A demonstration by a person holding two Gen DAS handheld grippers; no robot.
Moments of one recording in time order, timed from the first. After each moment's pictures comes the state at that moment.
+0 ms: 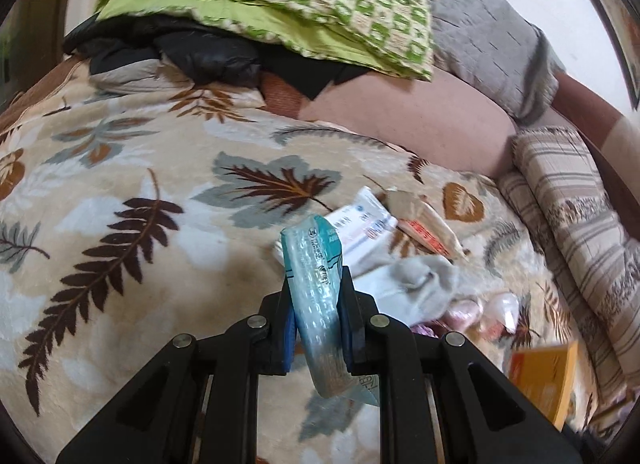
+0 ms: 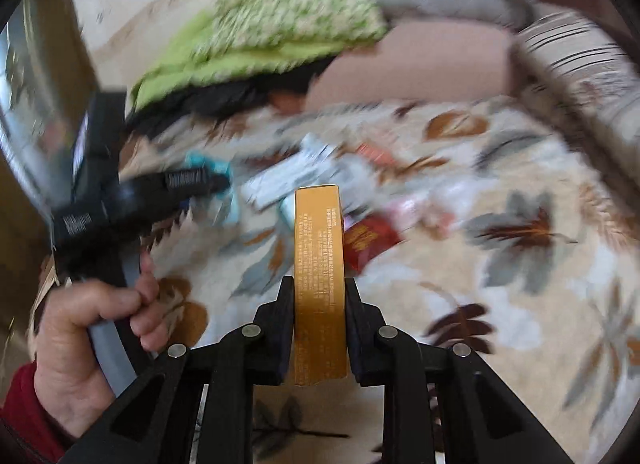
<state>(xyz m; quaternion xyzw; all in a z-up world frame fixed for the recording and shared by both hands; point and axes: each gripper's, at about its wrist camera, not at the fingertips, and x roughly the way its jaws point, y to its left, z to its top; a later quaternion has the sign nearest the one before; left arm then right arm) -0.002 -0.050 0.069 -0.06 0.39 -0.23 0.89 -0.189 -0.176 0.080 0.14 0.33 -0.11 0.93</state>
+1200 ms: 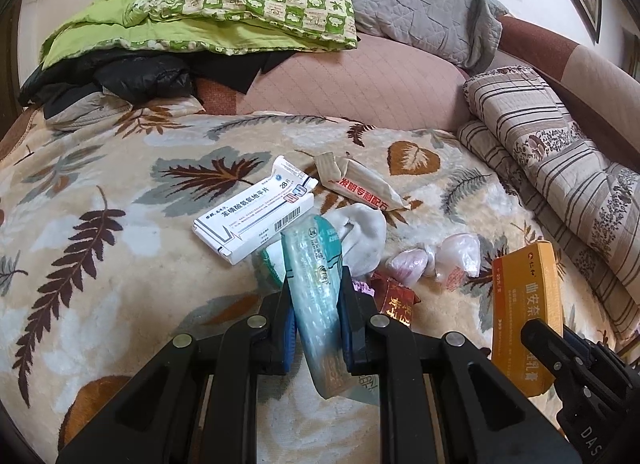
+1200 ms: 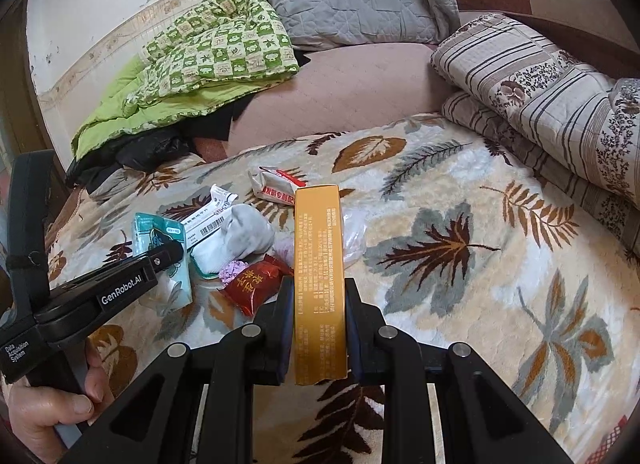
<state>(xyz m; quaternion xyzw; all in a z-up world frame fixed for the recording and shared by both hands) -0.049 -0.098 0.071 0.02 0.38 -0.29 0.88 -0.194 -0.227 0.078 0.16 0.31 -0.19 0.92</state>
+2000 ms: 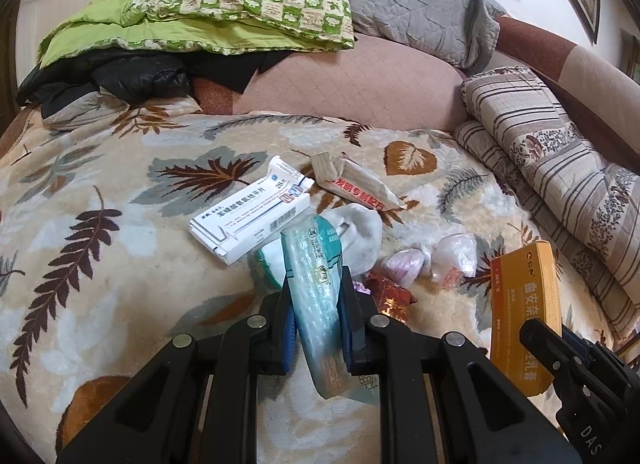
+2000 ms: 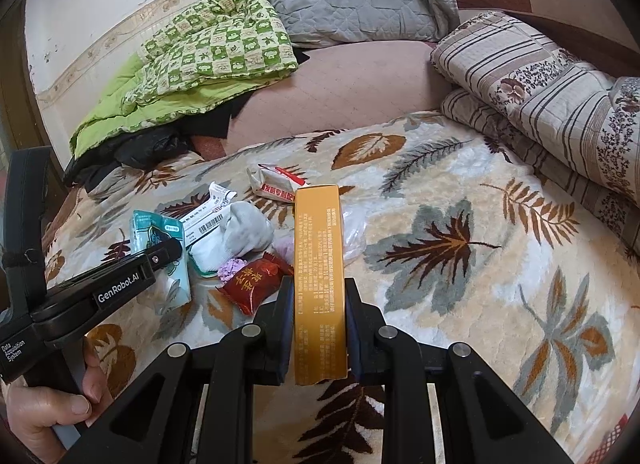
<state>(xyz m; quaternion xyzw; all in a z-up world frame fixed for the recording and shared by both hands) -0.051 -0.101 0.069 0.02 0.38 -0.30 0.88 -0.194 -0.228 0.077 0.16 0.31 -0.19 0.92</state>
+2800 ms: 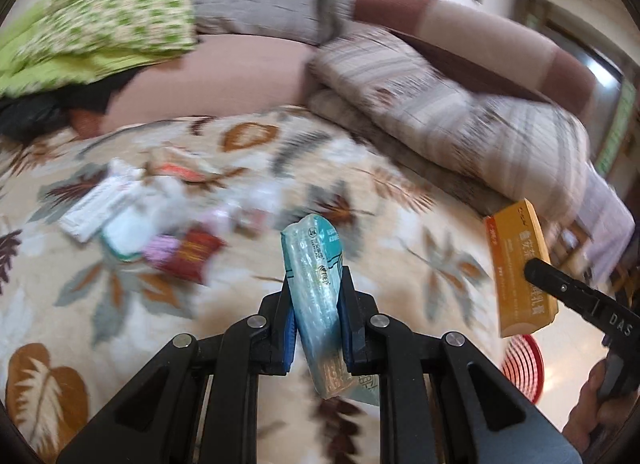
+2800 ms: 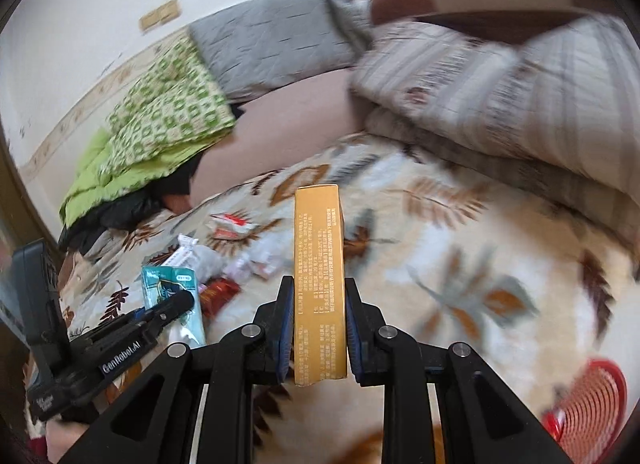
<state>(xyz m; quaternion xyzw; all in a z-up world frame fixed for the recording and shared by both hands) -0.179 -0.144 0.088 0.07 0.34 -0.50 0.79 -0.344 -0.266 0.109 0.25 0.24 -0.27 0.90</state>
